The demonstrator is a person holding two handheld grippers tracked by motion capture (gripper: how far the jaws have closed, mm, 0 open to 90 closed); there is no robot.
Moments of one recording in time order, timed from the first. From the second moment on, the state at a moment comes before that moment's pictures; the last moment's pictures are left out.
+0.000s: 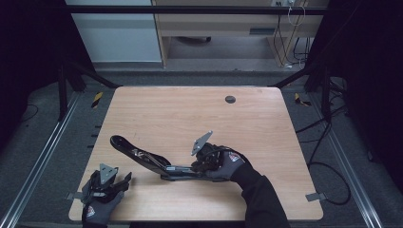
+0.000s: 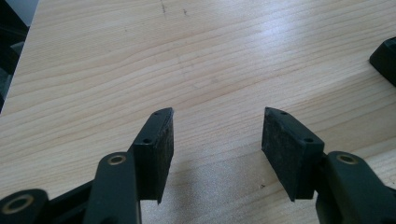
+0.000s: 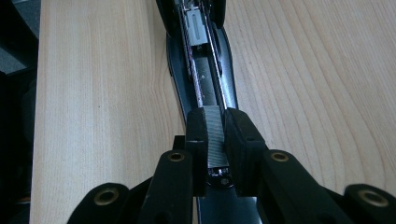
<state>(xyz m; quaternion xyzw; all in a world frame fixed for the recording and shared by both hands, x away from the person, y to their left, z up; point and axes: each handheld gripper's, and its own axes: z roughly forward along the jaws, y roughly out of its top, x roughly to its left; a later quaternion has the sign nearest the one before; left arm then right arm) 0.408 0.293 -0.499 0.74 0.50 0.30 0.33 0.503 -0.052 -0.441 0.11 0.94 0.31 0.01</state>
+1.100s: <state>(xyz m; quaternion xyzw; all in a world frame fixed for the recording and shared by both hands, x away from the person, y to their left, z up) 0.407 0.292 -0.498 0.74 0.50 0.30 0.33 0.488 -0.049 -0.446 0.11 0.94 0.31 0.03</state>
